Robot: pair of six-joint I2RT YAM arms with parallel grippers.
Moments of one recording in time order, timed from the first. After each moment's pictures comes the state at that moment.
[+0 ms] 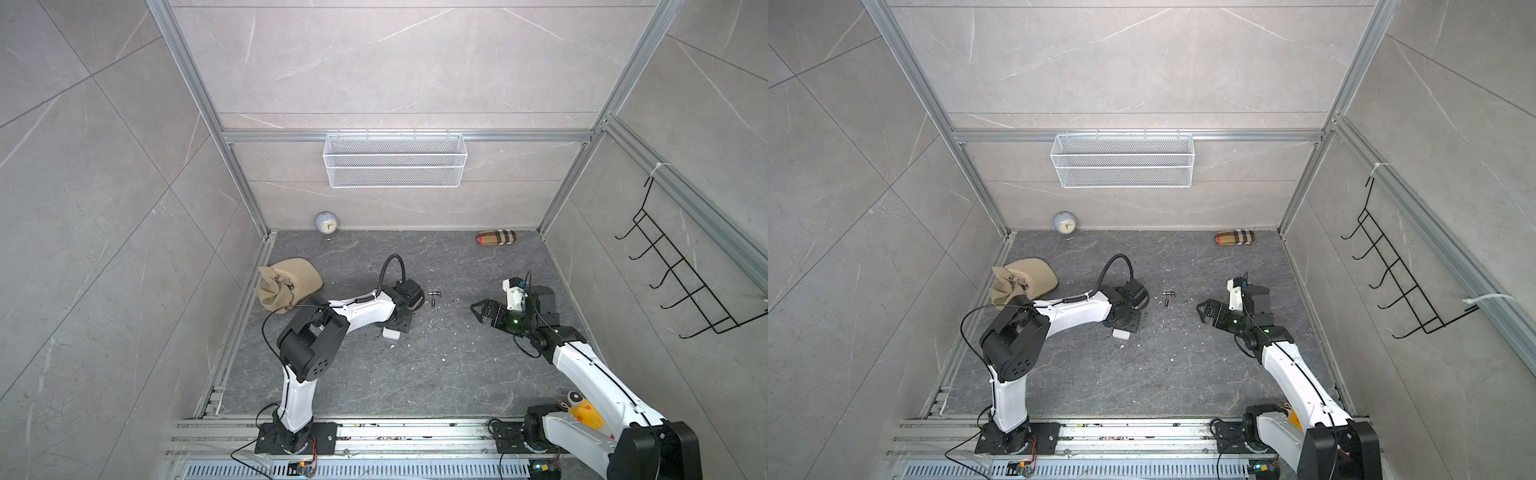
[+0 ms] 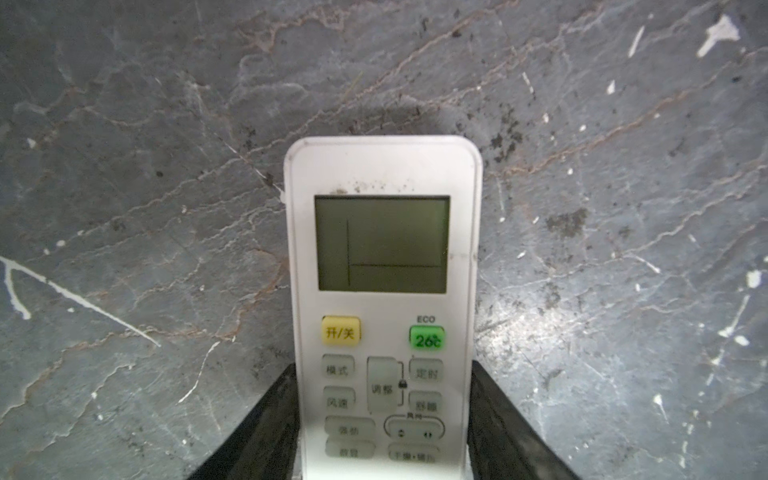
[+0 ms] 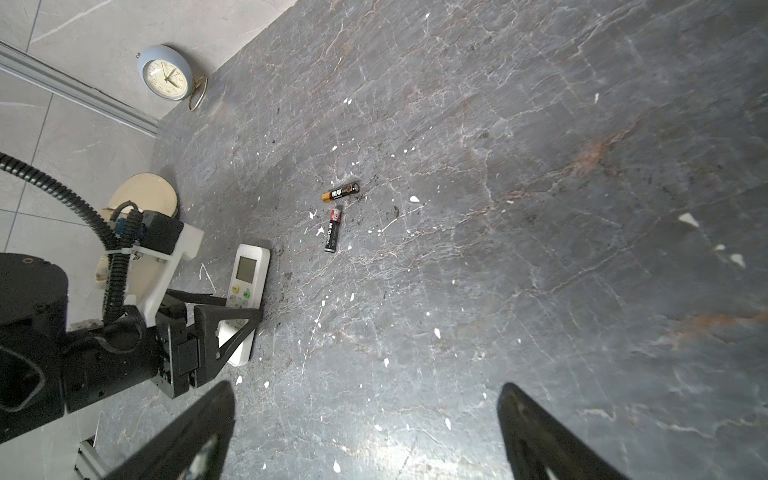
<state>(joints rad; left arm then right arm) -0.80 1.96 1.31 -0.67 -0.20 -0.54 0.08 1.05 0.61 -0.30 -0.41 0.44</state>
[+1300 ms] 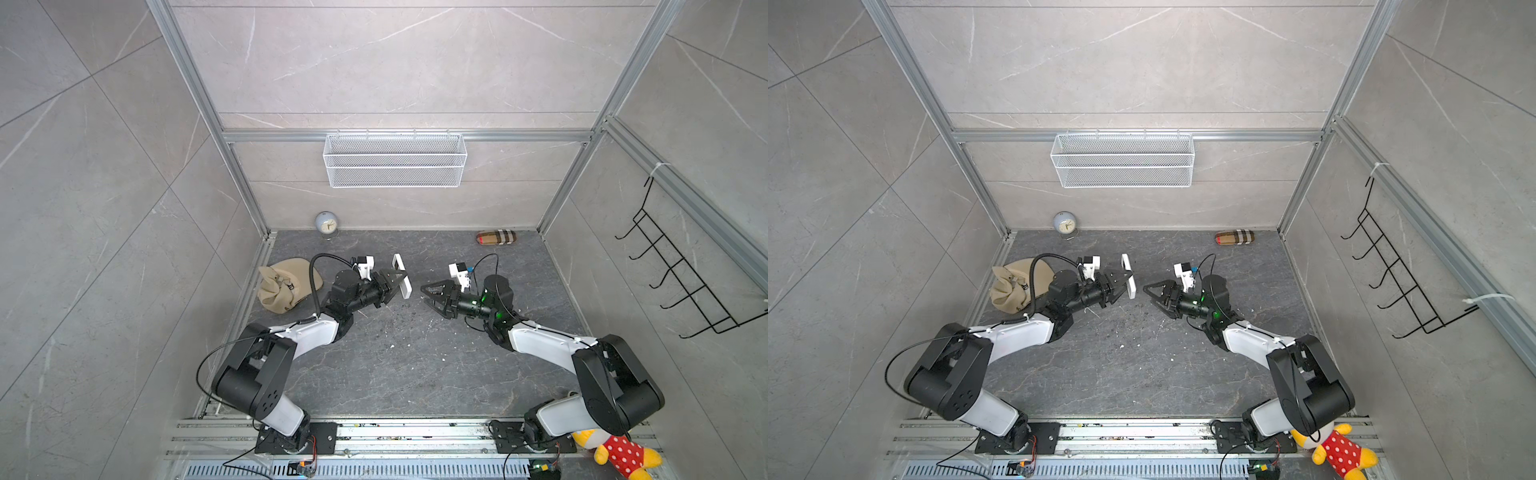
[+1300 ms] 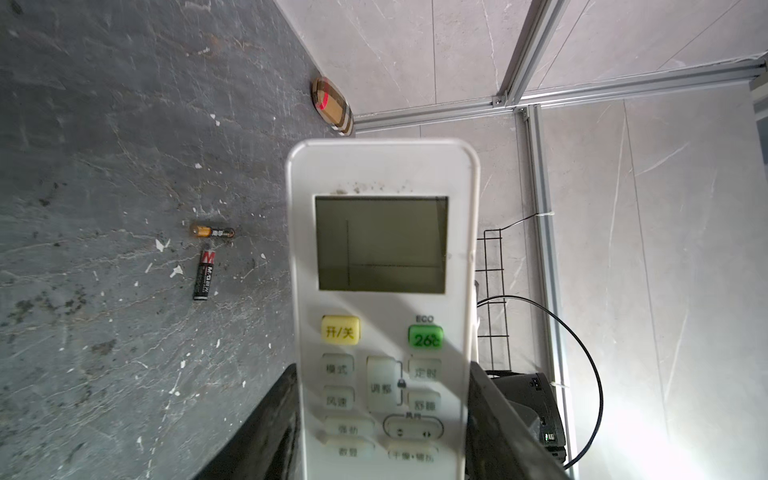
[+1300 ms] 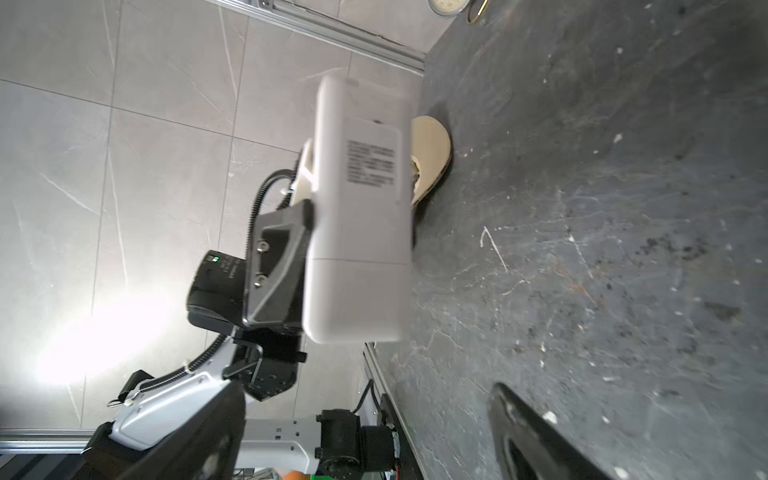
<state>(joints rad) -0.50 1.60 0.74 0.72 0.56 -1.36 0.42 1.48 0.65 0.69 -0.79 1.18</state>
